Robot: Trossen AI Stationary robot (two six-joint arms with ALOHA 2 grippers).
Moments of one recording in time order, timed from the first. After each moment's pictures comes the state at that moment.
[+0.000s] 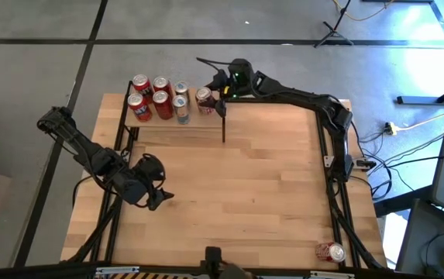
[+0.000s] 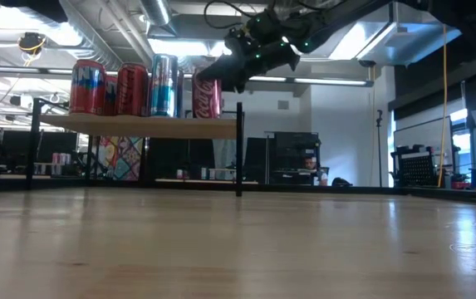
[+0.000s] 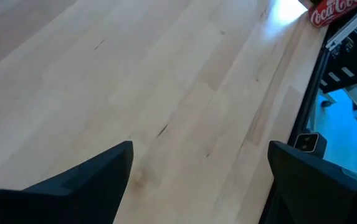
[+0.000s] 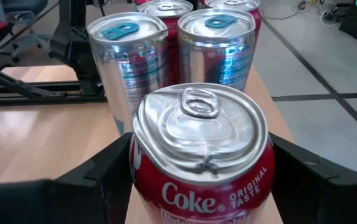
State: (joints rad) left arm -0.63 1.13 1.11 -0.96 -0.44 -1.20; right arm -0.51 2.01 1.73 -0.10 -0.50 -0.18
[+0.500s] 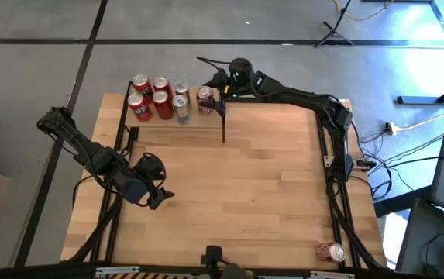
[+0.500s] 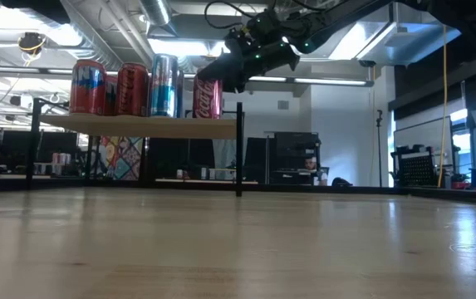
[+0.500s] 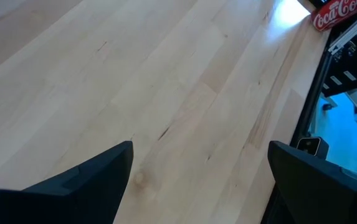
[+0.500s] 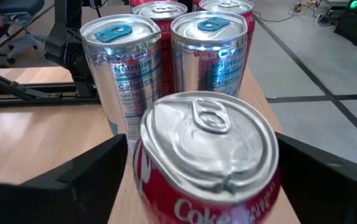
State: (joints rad) left arm -0.61 1.13 1.11 -0.96 -0.44 -1.20; right arm -0.51 2.01 1.73 -0.09 -0.49 -0.18
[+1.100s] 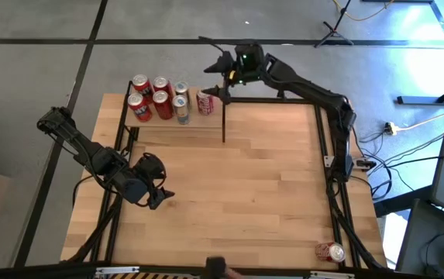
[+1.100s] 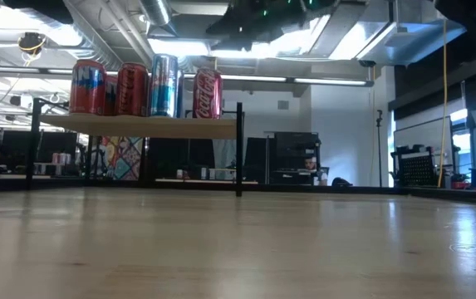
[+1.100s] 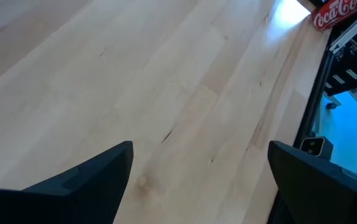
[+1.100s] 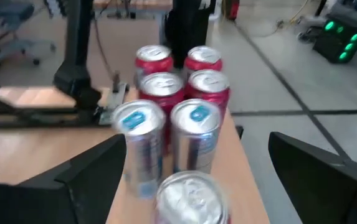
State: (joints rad) left arm -0.61 1.13 1.11 -0.96 -0.45 -1.17; right arm -0.49 1.97 2.02 -0.39 -0.44 -0.21
